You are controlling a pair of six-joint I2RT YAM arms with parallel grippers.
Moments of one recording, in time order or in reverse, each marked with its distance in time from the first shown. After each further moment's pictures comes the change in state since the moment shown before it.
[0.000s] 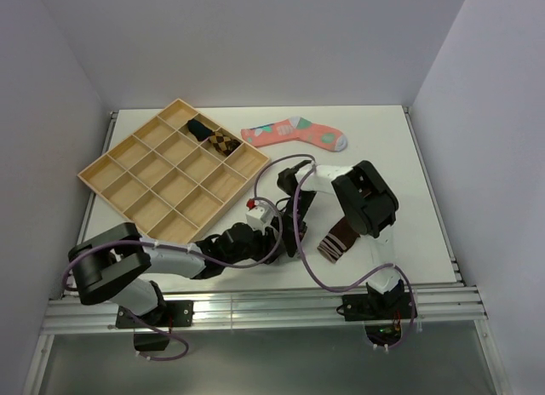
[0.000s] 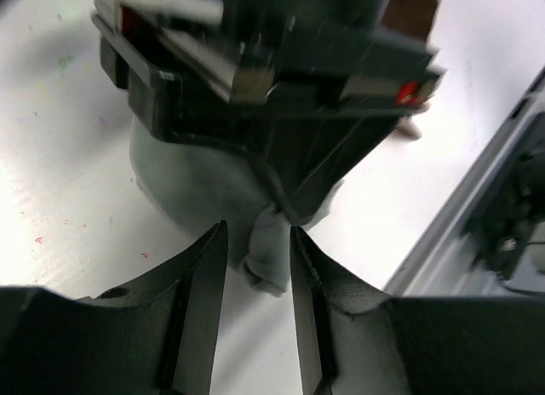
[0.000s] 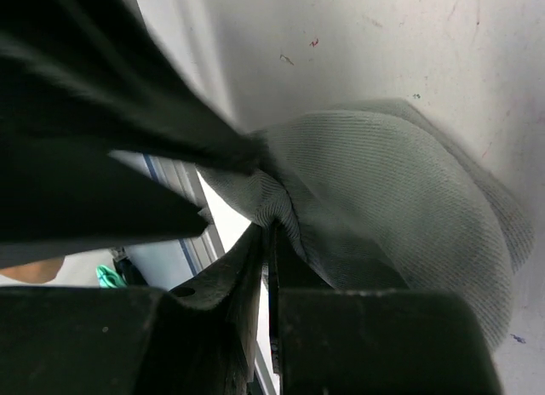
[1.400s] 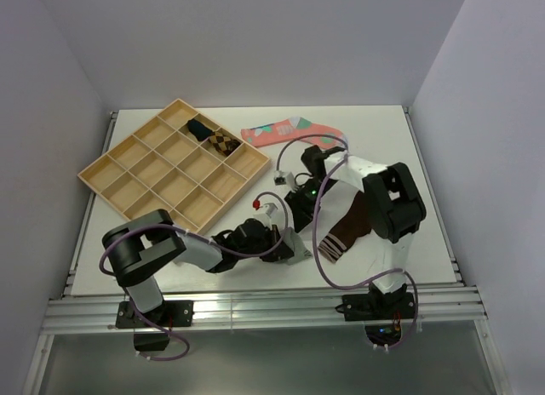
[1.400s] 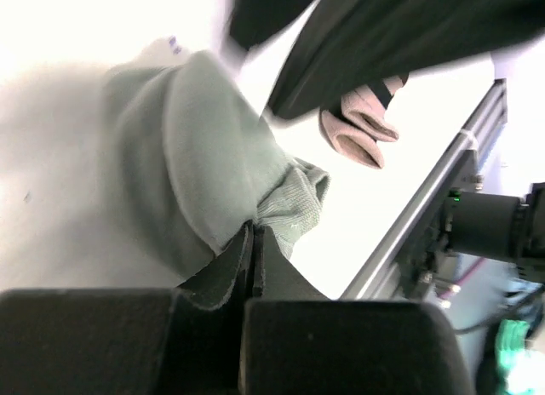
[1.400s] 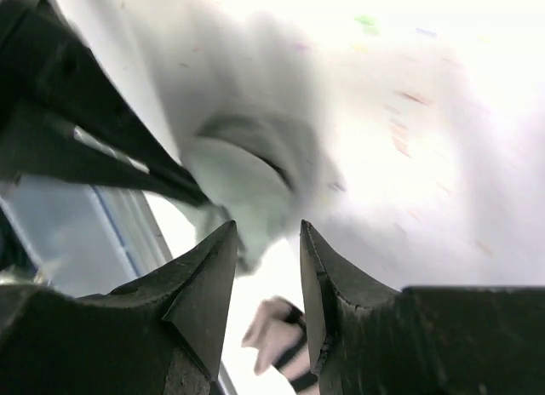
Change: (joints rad) left arm 0.019 0.248 0.108 0.071 0.137 -0.306; right arm -0.157 -0.143 -0.033 0.147 0.045 0.082
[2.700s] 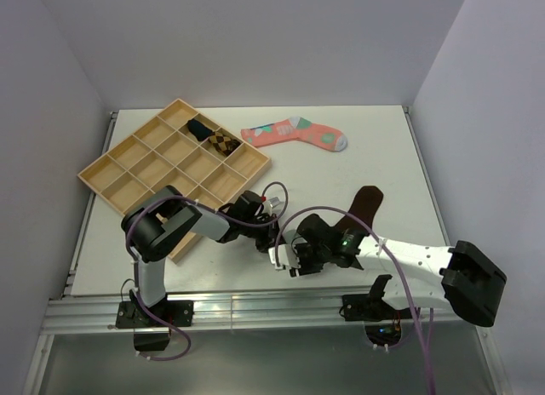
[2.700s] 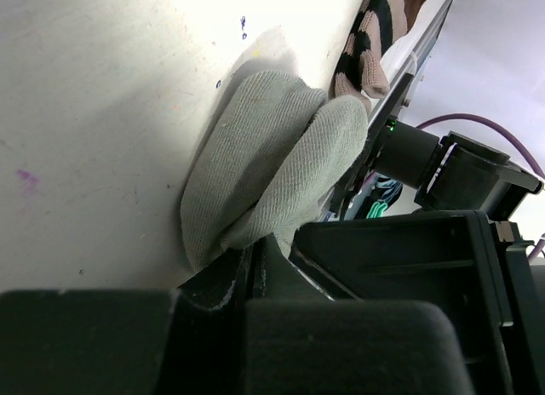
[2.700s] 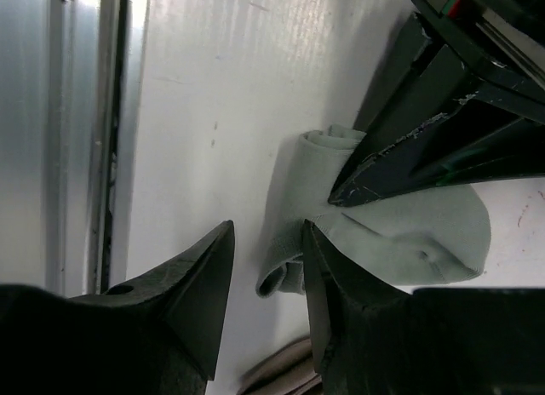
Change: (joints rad) left arm 0.260 0.200 0.203 -0.245 0.652 -0.098; right arm 0.491 -0.811 -0.779 0.612 0.393 -0.172
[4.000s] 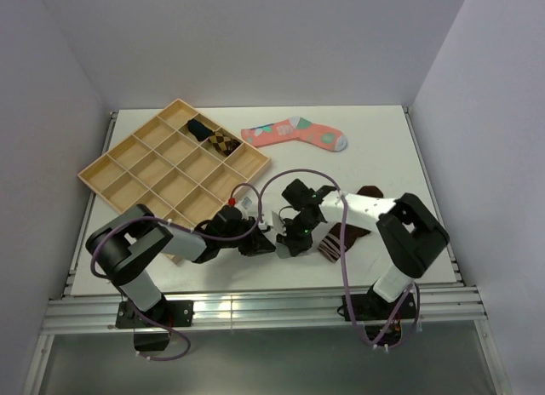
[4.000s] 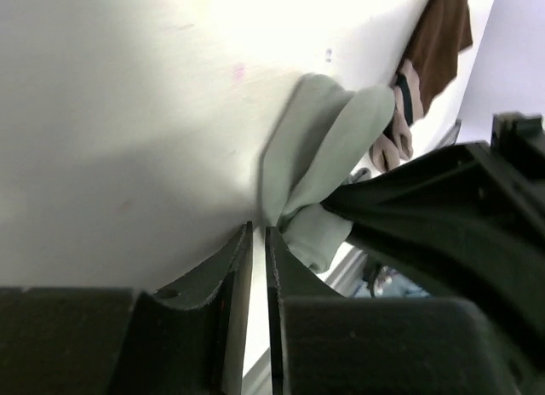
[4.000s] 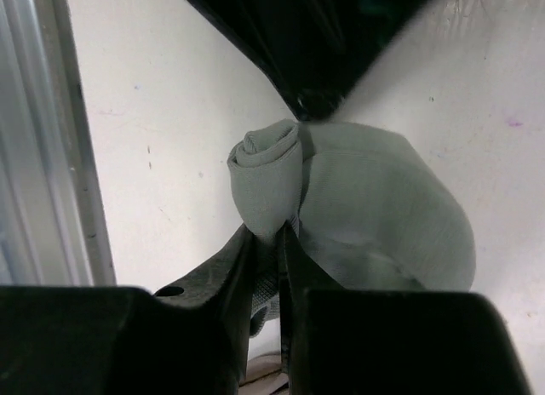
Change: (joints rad) left arm -0.009 -0.248 -0.280 0.158 -0.377 -0.069; right arm -0.209 0.474 0.378 -0.253 -0.194 0.002
